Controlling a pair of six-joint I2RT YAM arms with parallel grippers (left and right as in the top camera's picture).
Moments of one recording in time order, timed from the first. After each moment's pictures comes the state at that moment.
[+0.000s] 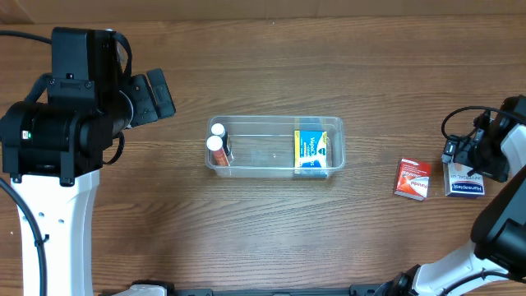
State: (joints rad) left arm -0.10 1.44 1.94 -1.42 -0.13 -0.36; right arm -0.56 1.88 1.23 -0.79 0.05 -0.16
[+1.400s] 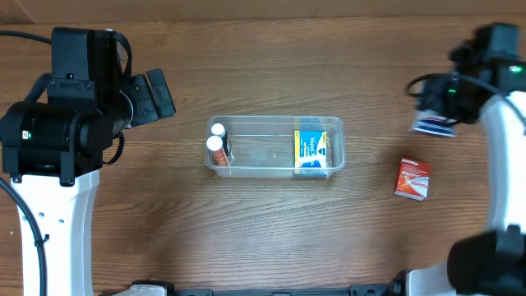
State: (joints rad) left arm -0.10 1.44 1.94 -1.42 -0.13 -0.36; right arm -0.12 1.64 1.65 -1.19 -0.04 0.13
